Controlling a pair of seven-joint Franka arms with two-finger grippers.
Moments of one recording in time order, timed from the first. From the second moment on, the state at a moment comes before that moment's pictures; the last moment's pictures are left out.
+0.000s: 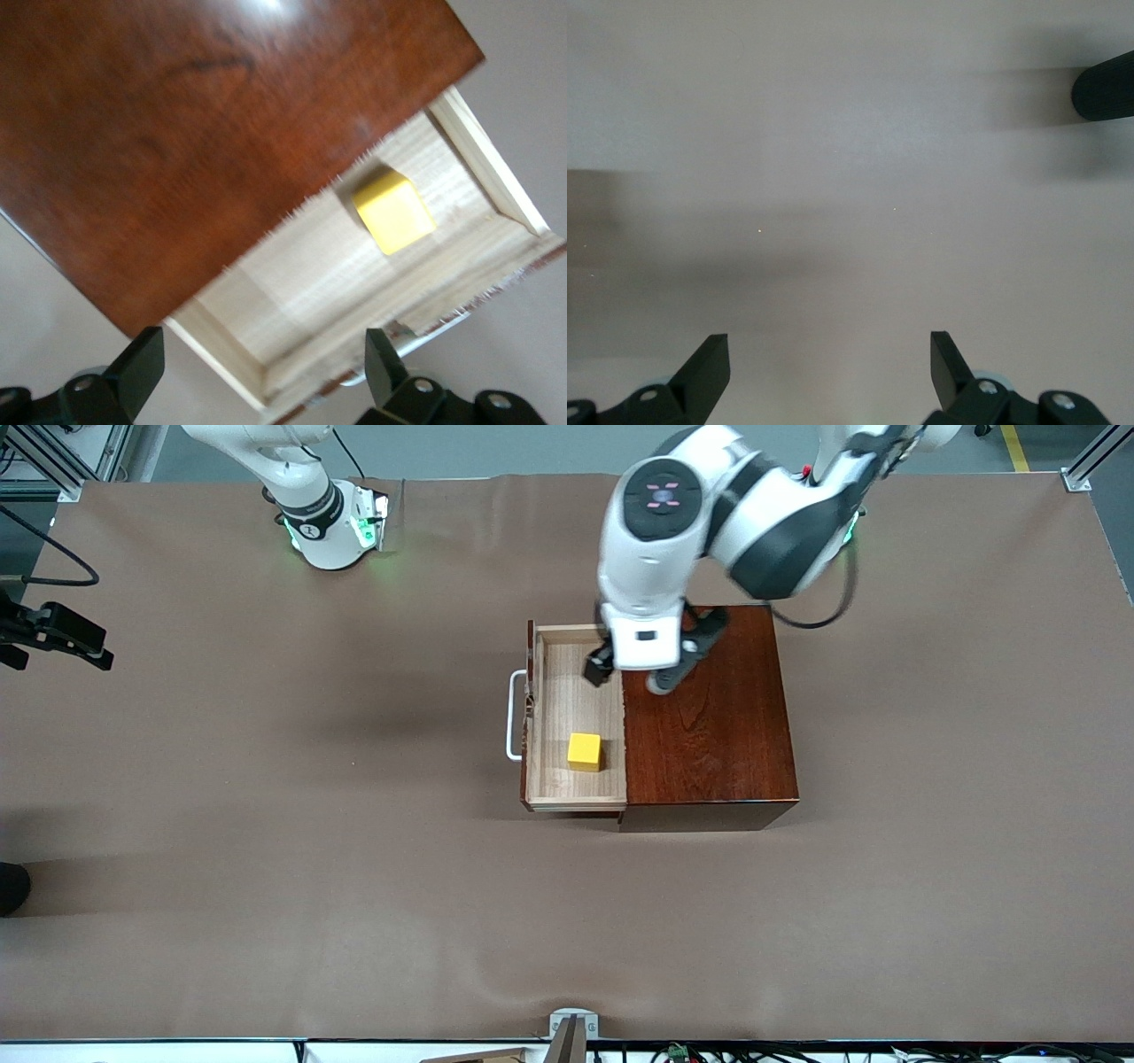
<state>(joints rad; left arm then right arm) -0.52 0.41 -0.32 -1.39 0.02 1.74 -1.72 -0.02 0.02 -0.02 -1.48 -0.04 1.50 -0.05</state>
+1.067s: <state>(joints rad) -0.97 0.67 0.03 -1.26 0.01 2.09 -2.50 -0.02 0.02 -0.02 -1.48 -0.04 1.50 -0.05</state>
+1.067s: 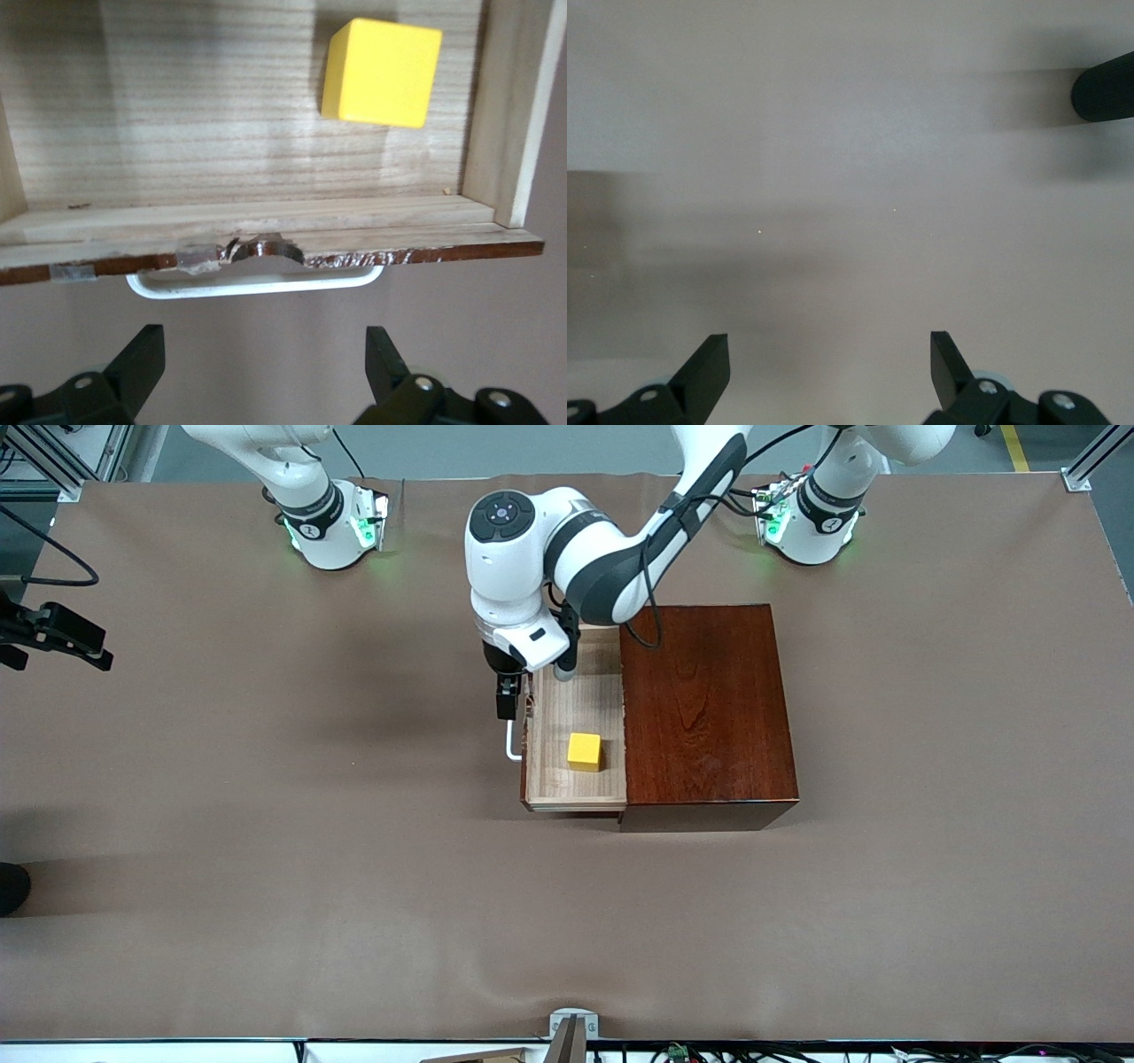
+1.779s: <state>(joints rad) -0.95 0.73 0.05 -1.26 -0.17 2.10 -2.37 -0.02 0.02 -0.02 -1.48 -0.04 1.50 -0.05</state>
